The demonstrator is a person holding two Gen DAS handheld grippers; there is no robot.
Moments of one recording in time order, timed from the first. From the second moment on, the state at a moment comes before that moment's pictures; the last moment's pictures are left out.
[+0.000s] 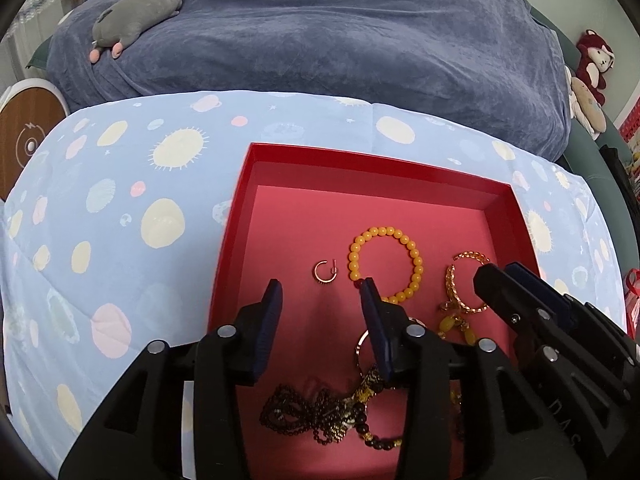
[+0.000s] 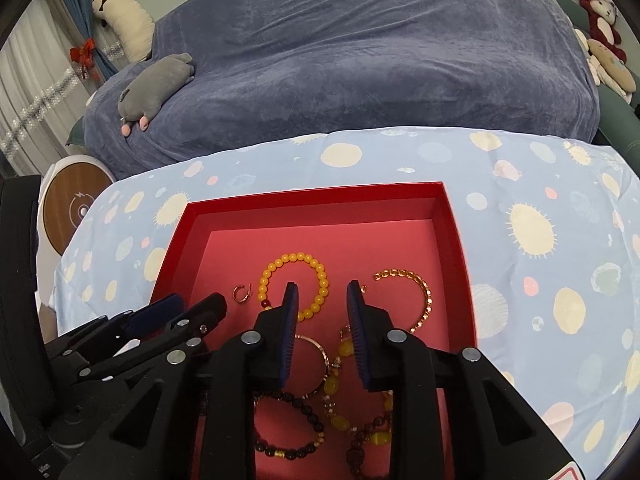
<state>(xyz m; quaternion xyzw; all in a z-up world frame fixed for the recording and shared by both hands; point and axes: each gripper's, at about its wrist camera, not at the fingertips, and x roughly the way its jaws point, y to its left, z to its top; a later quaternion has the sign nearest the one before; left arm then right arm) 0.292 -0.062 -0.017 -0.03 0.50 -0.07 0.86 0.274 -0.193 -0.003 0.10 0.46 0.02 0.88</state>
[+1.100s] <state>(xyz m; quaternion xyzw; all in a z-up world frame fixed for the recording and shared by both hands) 0.160 -0.050 0.012 -0.02 0.49 -0.07 0.87 0.139 -0.192 0.022 0.10 0.45 -0.01 0.89</state>
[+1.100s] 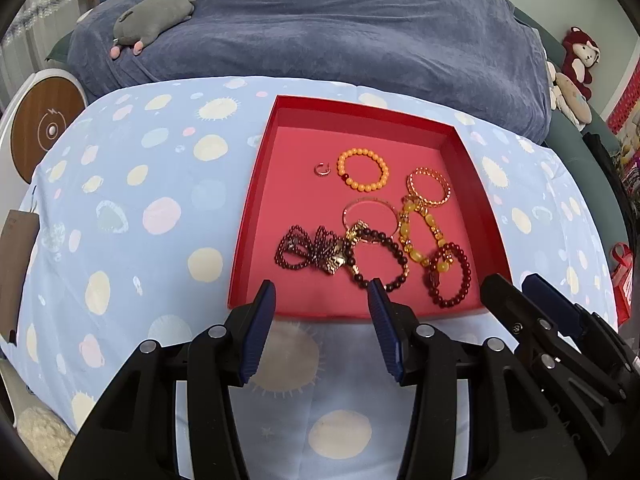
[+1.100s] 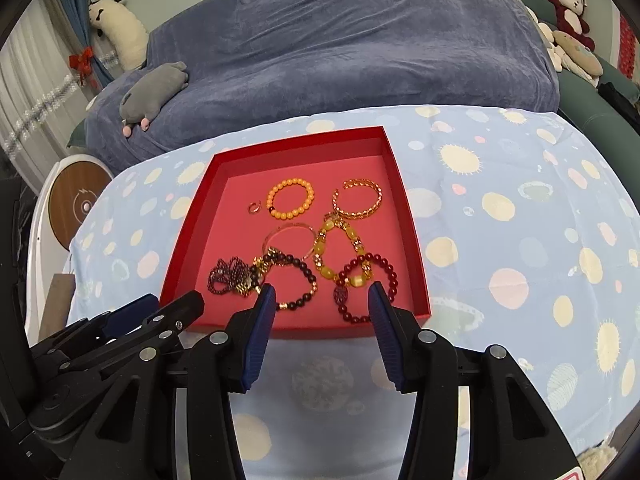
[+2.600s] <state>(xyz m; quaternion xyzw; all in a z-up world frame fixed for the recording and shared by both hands) 0.091 -0.030 0.001 0.01 0.48 -0.02 0.88 0.063 -0.209 0.001 0.10 0.46 -0.06 0.88</state>
